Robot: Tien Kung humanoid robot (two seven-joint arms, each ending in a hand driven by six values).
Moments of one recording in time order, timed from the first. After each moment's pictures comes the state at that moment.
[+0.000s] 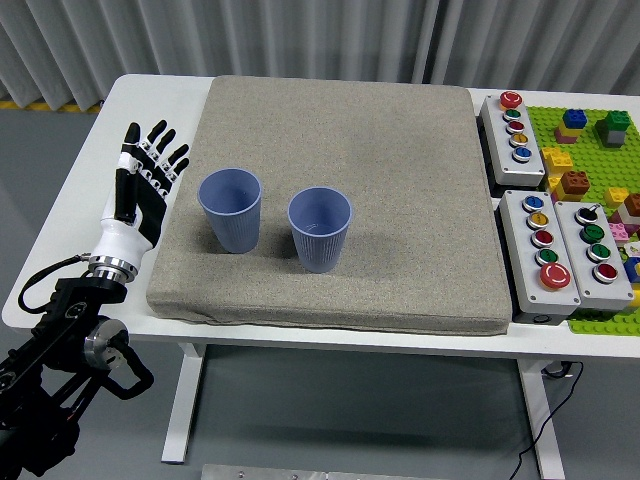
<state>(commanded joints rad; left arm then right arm) -0.18 0.22 -1.16 -1.37 0.70 0.12 -0.32 0.14 -0.06 1.94 0.24 -1.74 -0.14 -0.37</state>
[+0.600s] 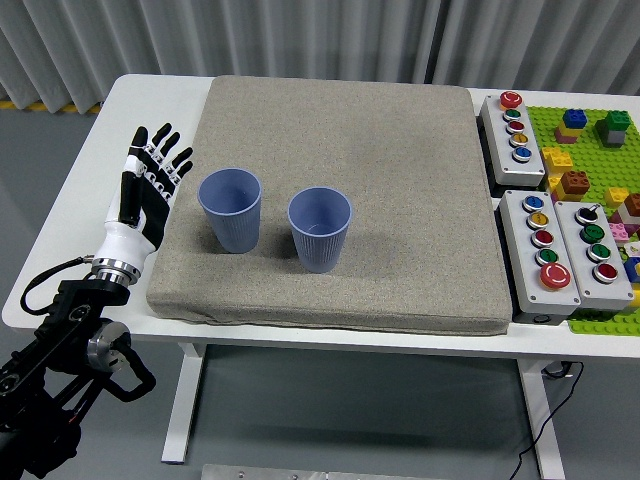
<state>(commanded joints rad) -0.18 0.22 -1.16 -1.36 0.72 0.12 -0.32 0.14 -0.07 1.94 0.24 -1.74 -0.15 -0.37</state>
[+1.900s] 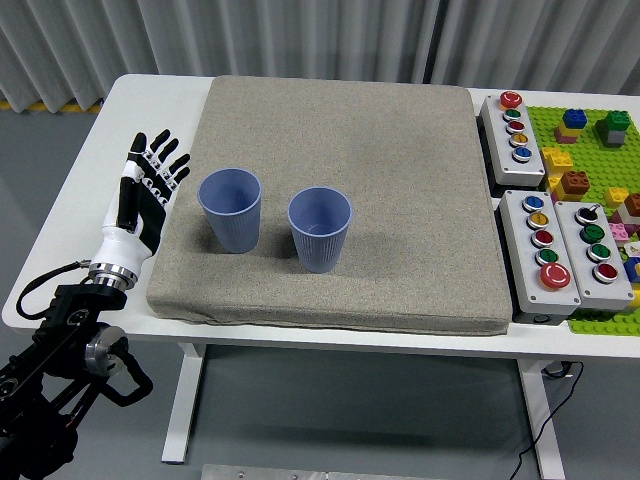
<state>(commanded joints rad) -0.16 0.23 -1.16 -1.36 0.74 0.13 -0.31 0.13 -0.06 1.95 0.24 -1.74 -0.15 -0.38</state>
